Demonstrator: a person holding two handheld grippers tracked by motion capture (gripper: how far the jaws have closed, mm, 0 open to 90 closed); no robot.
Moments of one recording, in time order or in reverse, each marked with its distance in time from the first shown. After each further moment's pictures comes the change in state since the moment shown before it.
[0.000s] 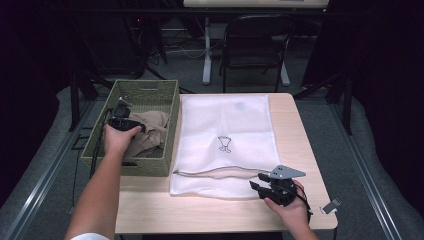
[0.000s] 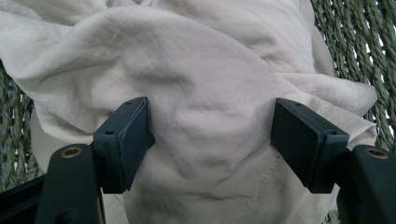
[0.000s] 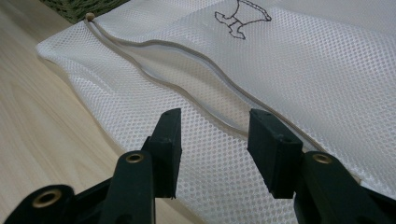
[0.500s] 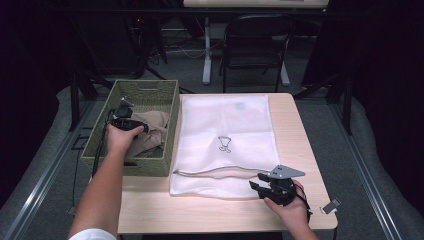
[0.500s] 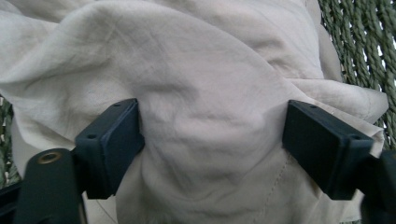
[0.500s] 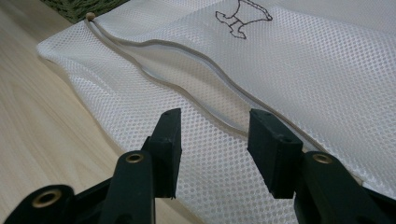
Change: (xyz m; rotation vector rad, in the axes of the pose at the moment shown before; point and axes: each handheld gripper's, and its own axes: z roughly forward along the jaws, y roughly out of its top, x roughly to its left) left arm -0.001 0.003 0.014 0.018 -0.009 -0.011; right arm 0.000 0.000 0.002 -0.005 0.005 0.006
